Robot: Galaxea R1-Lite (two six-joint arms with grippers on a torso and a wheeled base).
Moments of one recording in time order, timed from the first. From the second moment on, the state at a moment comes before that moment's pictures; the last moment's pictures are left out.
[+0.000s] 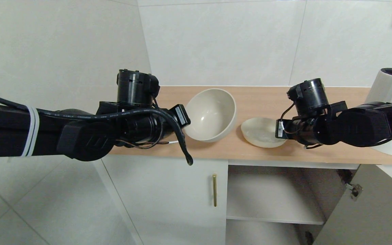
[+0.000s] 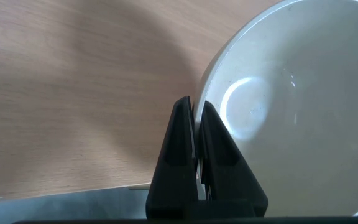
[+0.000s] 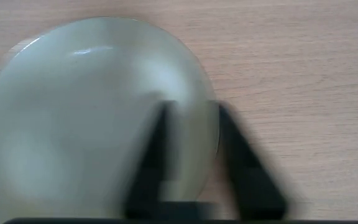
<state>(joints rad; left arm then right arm) -0.49 1.88 -1.27 -0.23 0.00 -0.68 0.45 1.92 -1.35 0.01 -0.45 0.34</state>
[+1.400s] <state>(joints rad) -0.48 1.57 -0.92 -0.24 -0.12 -0.47 0.44 1.54 -1.19 0.32 -0.08 0.42</state>
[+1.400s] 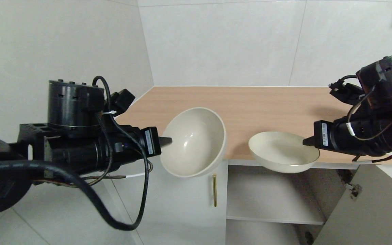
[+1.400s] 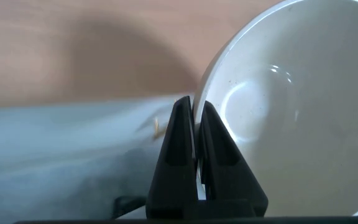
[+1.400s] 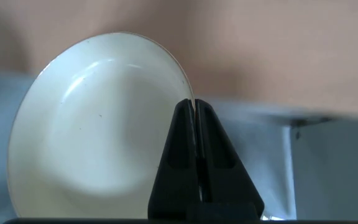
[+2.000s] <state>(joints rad) -0.48 1.53 -0.88 -0.24 -0.13 -0.46 0.44 1.47 -1.10 0.30 -0.04 0.35</state>
